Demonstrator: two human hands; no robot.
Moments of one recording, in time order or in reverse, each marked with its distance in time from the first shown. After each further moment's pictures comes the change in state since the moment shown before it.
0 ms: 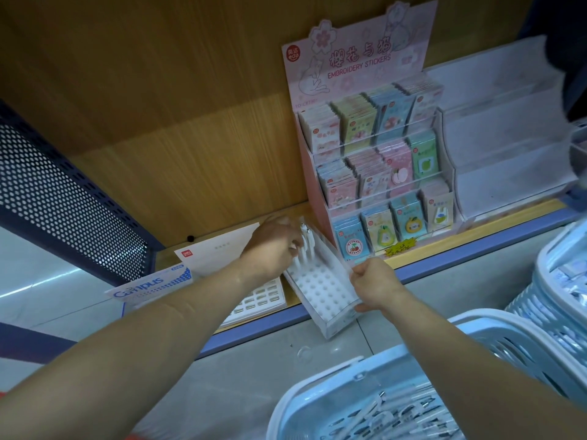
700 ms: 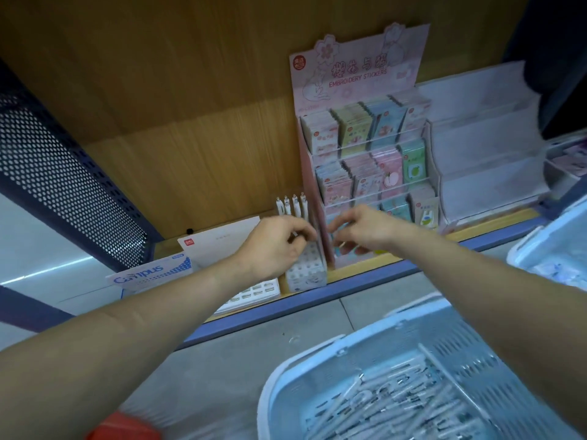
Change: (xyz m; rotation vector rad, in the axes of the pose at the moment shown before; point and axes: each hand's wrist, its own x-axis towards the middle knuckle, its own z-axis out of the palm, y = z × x) left_hand -0.045 0.054 -0.051 -0.271 0.033 -0.018; right_hand -0.037 -0.078 -0.057 -0.252 -0.266 -0.330
